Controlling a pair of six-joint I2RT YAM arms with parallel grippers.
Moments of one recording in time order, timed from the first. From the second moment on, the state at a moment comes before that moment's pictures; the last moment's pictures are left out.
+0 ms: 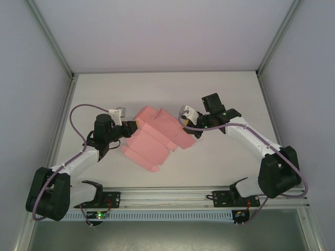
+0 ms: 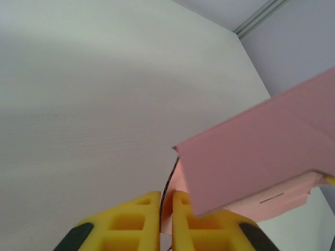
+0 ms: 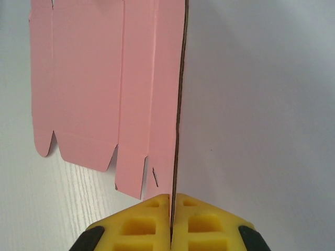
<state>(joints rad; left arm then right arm) -0.21 1.18 0.47 0.26 0.54 -0.51 0.39 1.41 1.02 -0.59 -0.62 -0.60</state>
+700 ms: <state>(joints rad) -0.25 1.17 0.43 0.32 0.52 -0.34 0.34 1.52 1.07 -0.59 -0.70 -0.37</state>
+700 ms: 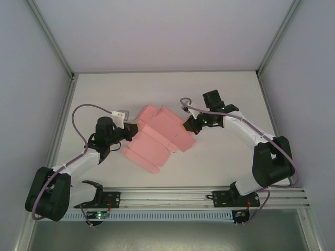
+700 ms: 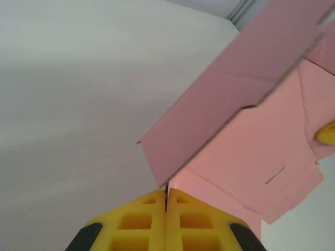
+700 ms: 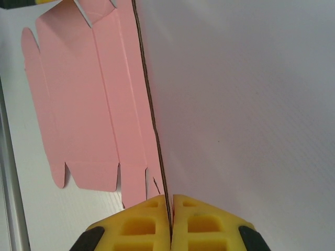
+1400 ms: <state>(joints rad) -0.72 1.43 0.60 0.15 -0.14 -0.01 0.52 1.46 1.08 -0.68 -0.32 -0.37</state>
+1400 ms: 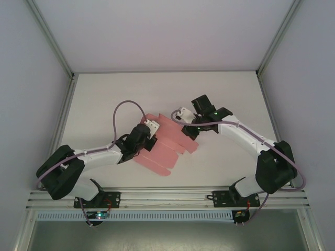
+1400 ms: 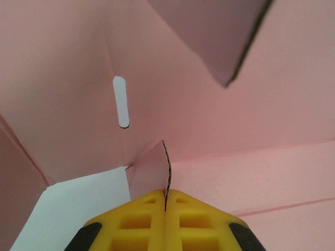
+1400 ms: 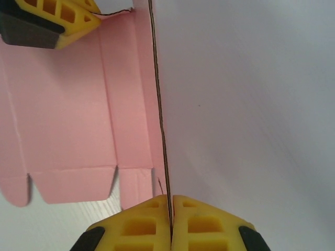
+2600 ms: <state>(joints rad) -0.86 1.27 0.52 0.29 -0.41 -0.11 0.60 1.45 1.08 -0.60 -0.04 -0.43</state>
